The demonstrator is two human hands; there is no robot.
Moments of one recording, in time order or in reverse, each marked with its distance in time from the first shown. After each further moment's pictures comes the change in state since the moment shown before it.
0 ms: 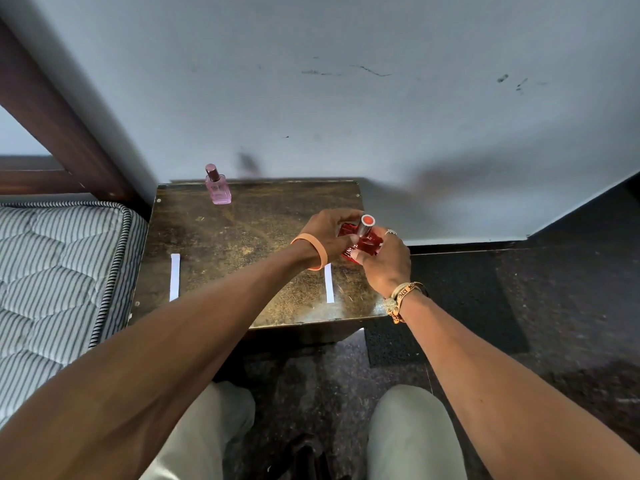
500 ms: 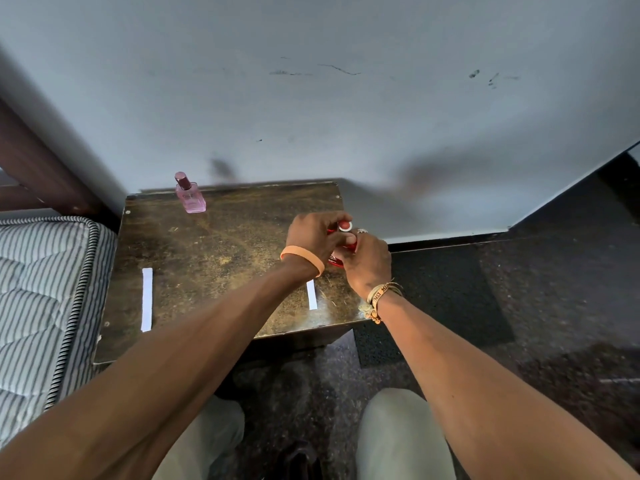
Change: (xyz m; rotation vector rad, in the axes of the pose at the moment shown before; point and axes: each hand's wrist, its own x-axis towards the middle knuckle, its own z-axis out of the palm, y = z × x) left_hand 0.009 0.006 0.021 0.160 0.261 0.082; right_hand 0.010 0.000 0.004 -0.185 0.066 -0.108
